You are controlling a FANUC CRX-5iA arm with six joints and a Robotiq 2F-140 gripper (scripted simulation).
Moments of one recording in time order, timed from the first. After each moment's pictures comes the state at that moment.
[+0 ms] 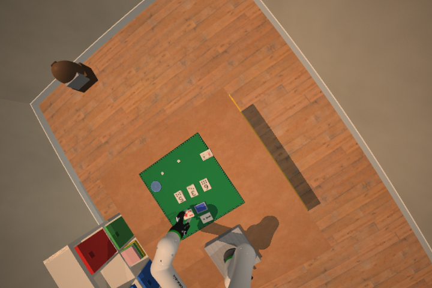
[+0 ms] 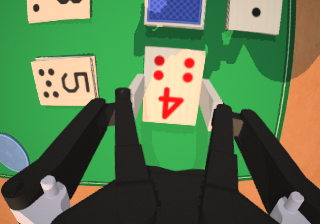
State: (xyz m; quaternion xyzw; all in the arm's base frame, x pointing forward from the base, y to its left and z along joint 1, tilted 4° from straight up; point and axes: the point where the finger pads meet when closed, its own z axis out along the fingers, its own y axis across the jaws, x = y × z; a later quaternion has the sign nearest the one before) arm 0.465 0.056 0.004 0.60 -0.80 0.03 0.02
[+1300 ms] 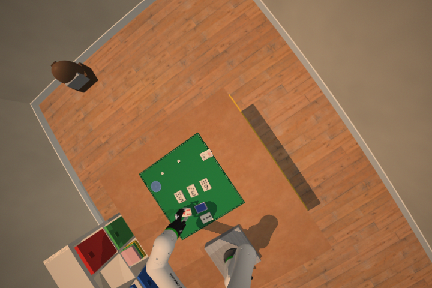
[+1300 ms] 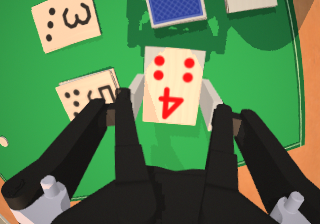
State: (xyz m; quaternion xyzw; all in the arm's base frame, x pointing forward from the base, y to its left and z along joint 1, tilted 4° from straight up) arm 0.488 0.051 0.020 0.49 -0.87 0.03 0.01
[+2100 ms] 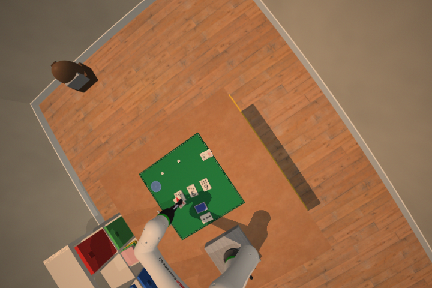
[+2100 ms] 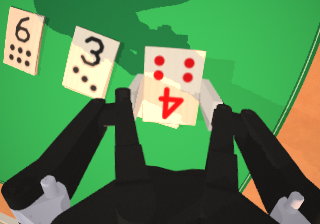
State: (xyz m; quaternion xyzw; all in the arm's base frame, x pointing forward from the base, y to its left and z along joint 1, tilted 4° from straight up) arm 0.581 0.030 0.027 0.02 -1.00 0.04 0.00
